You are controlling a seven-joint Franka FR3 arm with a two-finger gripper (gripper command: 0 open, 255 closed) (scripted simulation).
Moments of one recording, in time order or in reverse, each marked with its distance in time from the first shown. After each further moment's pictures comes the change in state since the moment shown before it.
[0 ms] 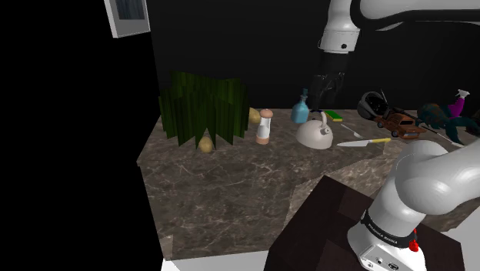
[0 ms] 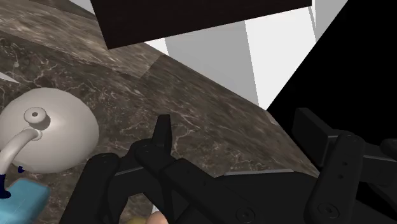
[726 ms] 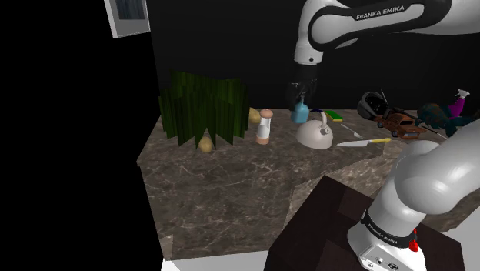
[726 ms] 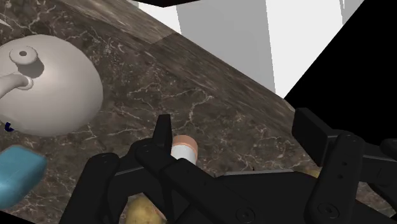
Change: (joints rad) arm -0.018 0.297 -0.064 0.082 -0.072 0.228 -0.079
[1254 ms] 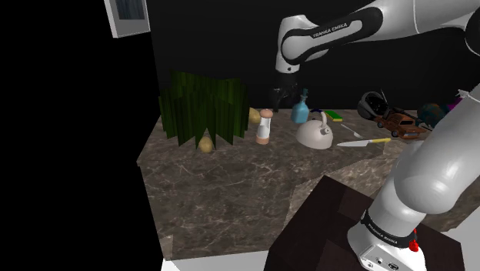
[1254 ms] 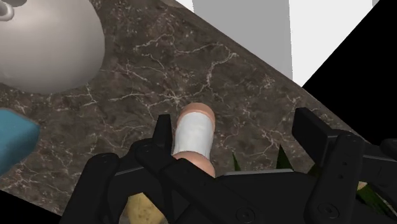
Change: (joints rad) arm -0.011 0.297 -0.044 0.152 -0.028 0.162 -0.060
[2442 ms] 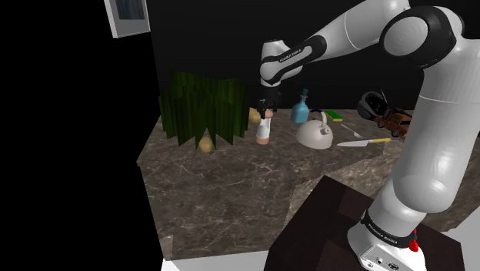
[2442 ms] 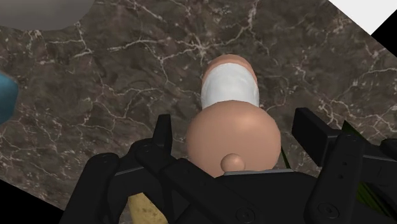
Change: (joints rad) arm -0.037 0.372 -0.038 0.217 0.009 0.177 -0.081
